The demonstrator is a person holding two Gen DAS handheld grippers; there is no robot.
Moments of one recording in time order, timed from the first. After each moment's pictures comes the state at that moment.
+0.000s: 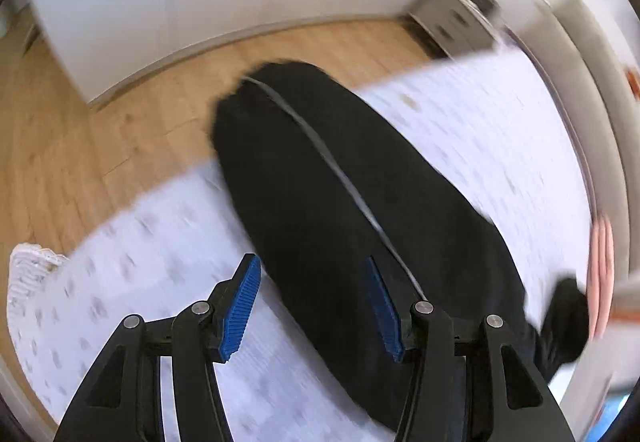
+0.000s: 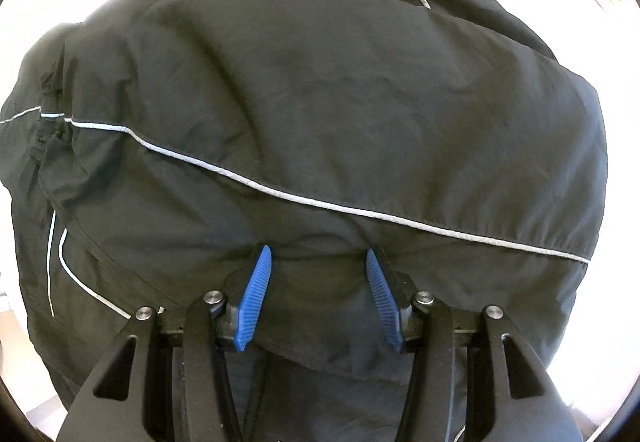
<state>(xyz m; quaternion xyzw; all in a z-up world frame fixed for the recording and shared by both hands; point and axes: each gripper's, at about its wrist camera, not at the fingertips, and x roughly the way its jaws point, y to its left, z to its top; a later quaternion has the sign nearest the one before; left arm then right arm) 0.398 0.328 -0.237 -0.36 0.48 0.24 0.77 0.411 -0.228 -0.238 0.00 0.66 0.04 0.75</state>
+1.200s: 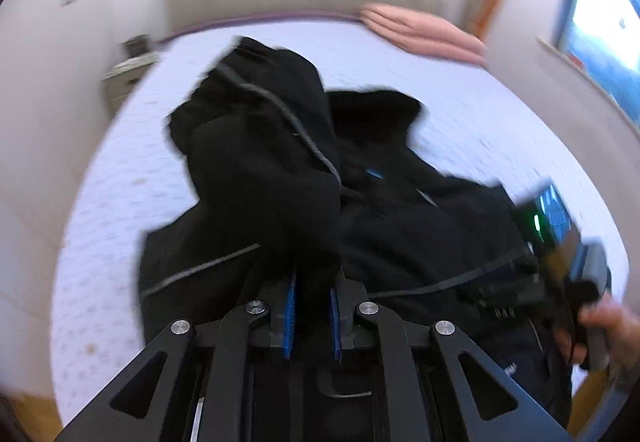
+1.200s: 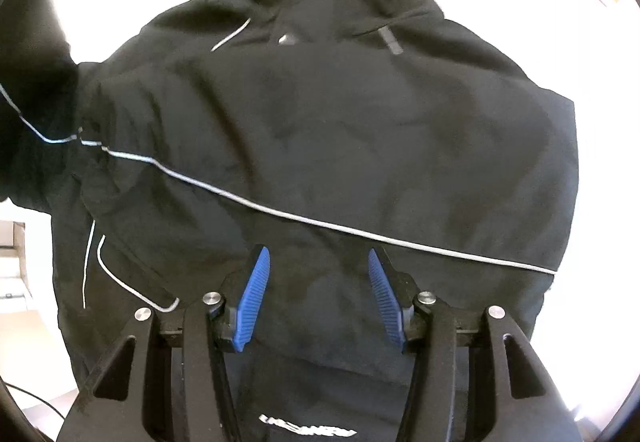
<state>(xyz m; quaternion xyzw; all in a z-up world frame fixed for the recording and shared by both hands) 0.383 -0.099 -0.135 0.09 0.43 -0.17 0.88 0.413 -0.239 -0.202 0.04 0.63 0.07 0.77</state>
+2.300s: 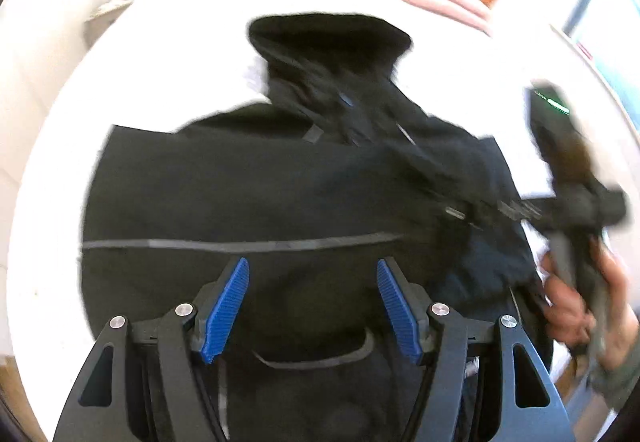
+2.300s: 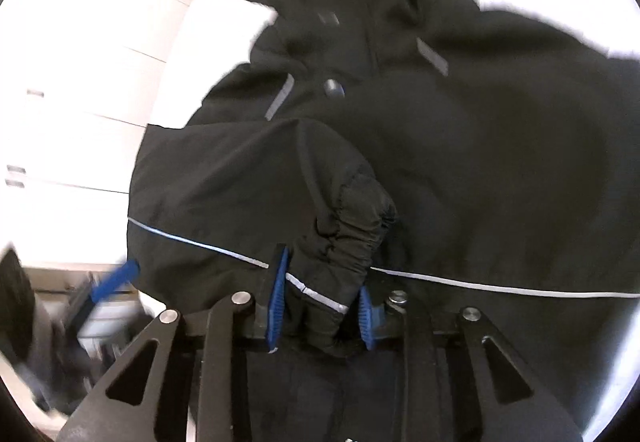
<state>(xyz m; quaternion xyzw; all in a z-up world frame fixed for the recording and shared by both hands) 0.376 -0.121 -0.177 0.04 0.51 -0.14 0.85 0.441 -0.250 -0.211 0.24 0.58 0.18 0.75</state>
